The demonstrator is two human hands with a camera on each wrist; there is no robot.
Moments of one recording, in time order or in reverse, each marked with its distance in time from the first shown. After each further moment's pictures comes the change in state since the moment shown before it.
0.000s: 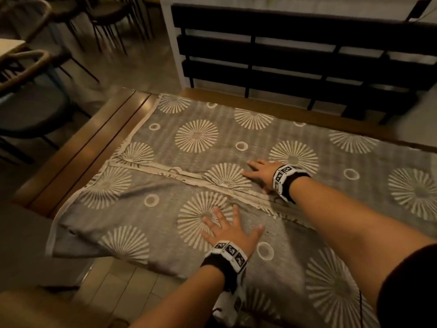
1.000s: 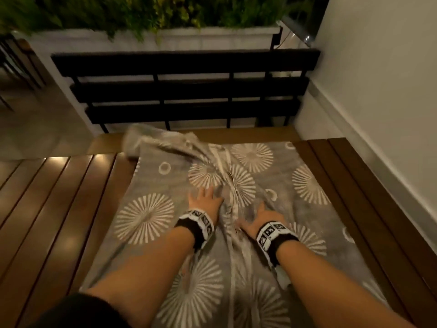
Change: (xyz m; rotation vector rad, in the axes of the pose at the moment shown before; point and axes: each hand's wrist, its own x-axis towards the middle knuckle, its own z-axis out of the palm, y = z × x) left_hand 0.115 0.139 -0.082 0.691 0.161 0.662; right_hand -0.086 0.014 0.101 0.949 0.078 1.006
